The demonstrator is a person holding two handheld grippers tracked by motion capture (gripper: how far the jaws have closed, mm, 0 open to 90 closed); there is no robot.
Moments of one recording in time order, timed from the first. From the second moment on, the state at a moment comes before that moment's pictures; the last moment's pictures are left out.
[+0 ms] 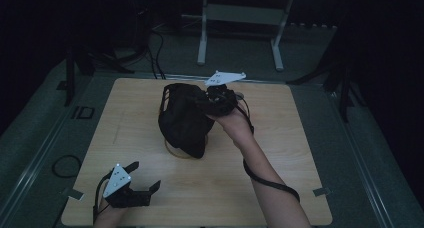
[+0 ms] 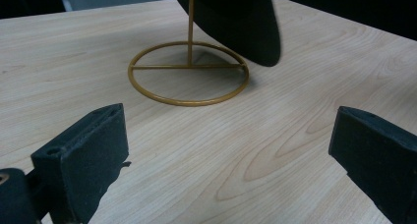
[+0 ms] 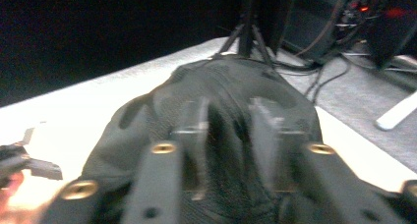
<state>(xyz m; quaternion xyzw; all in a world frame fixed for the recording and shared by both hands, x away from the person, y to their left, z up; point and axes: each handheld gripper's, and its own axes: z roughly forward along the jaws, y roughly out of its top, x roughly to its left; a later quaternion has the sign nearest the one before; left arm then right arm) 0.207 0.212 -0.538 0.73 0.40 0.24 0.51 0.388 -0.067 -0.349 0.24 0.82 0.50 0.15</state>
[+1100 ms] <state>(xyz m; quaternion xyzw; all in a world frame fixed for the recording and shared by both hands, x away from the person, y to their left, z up) 0.207 0.210 -0.540 0.74 0.40 0.24 0.49 0.362 -0.115 -0.362 0.21 0.82 0.51 0.14</state>
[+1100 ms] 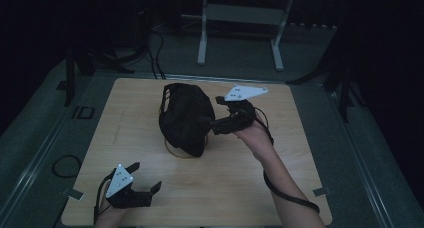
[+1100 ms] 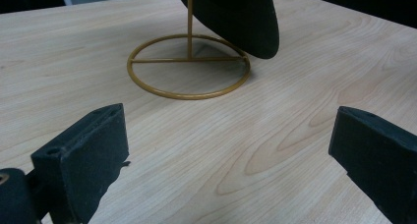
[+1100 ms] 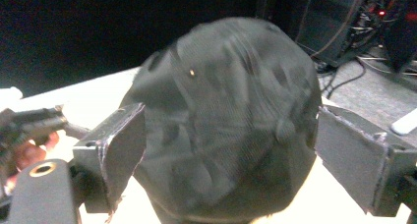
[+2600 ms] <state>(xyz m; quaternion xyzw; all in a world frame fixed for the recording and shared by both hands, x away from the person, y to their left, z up) 0.207 0.207 -0.544 0.74 0.39 0.23 0.49 0.297 -0.218 -0.501 0.22 0.84 0.49 0.09</state>
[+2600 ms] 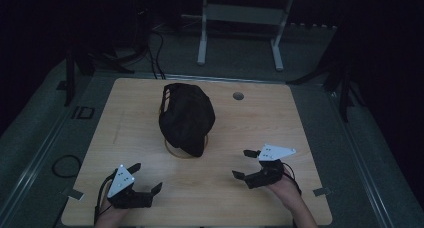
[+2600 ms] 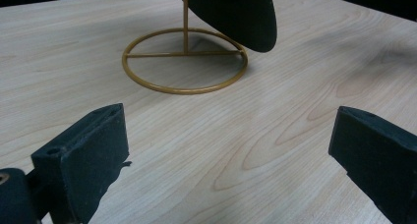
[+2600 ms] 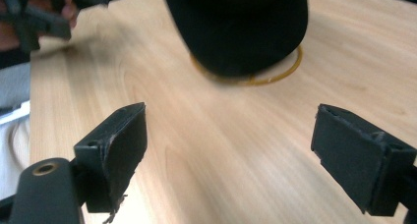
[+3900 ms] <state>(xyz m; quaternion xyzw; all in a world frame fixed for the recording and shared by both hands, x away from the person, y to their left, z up) 0.209 0.206 -0.551 0.76 0.40 0.21 0.47 0.262 -0.321 -0.548 0.33 0.82 0.46 0.12</state>
